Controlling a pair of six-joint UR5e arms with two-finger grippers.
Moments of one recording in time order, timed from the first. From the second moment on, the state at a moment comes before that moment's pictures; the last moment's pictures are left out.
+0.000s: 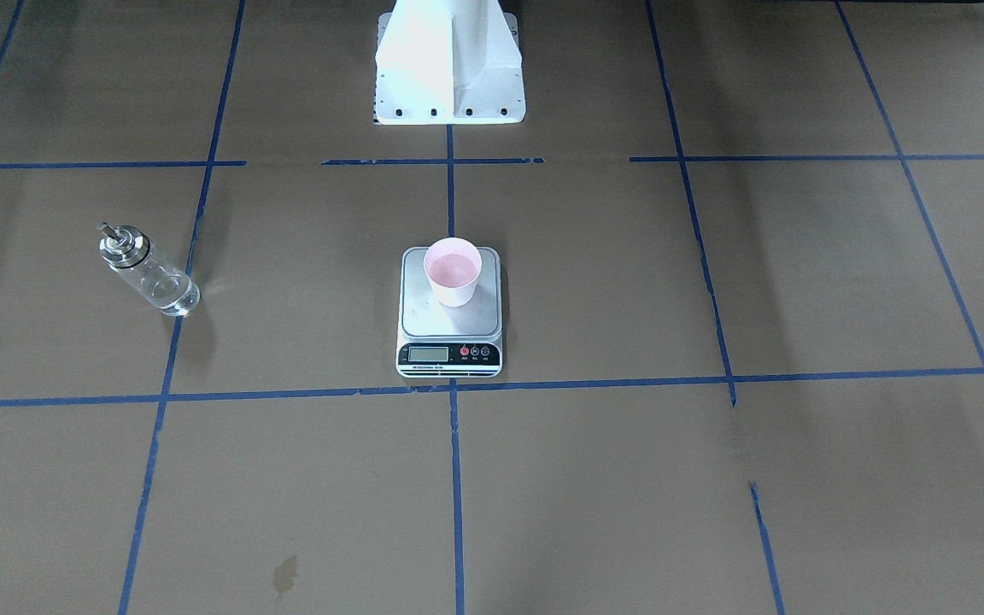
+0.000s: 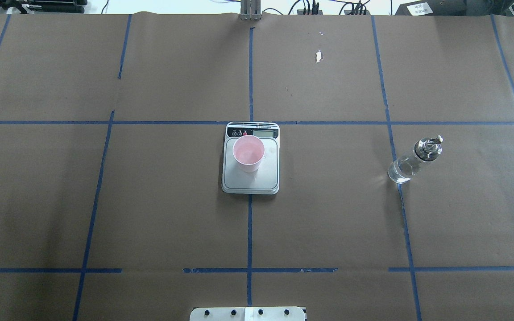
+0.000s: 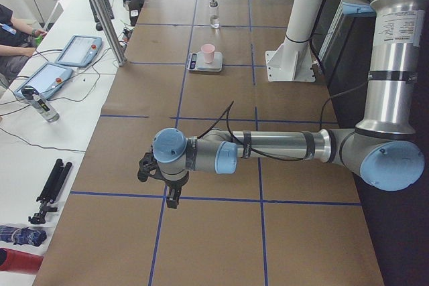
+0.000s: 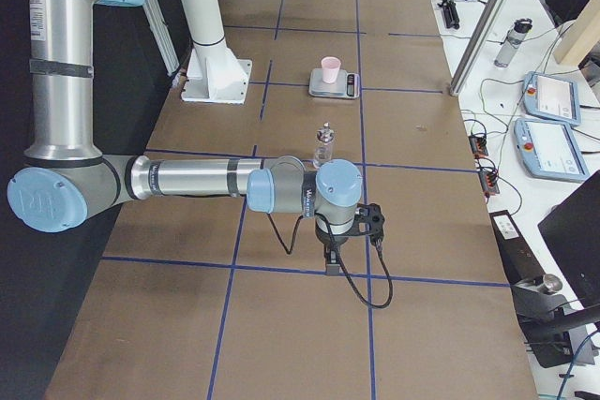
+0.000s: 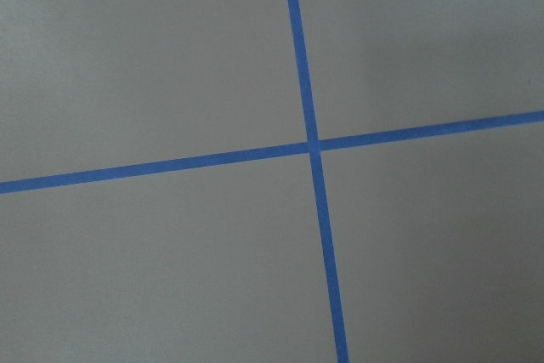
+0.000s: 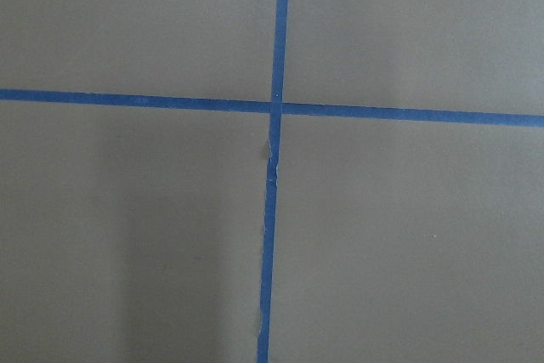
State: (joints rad) left arm -1.60 -1.59 -1.56 -1.68 -2.38 0.01; right arm 1.59 -1.63 1.70 -1.61 2.34 -0.04
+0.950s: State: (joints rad) left arm -1.60 -1.57 -1.56 -1.69 -2.31 -0.05; right arm 1.59 -1.63 1.70 -1.61 2.33 -0.04
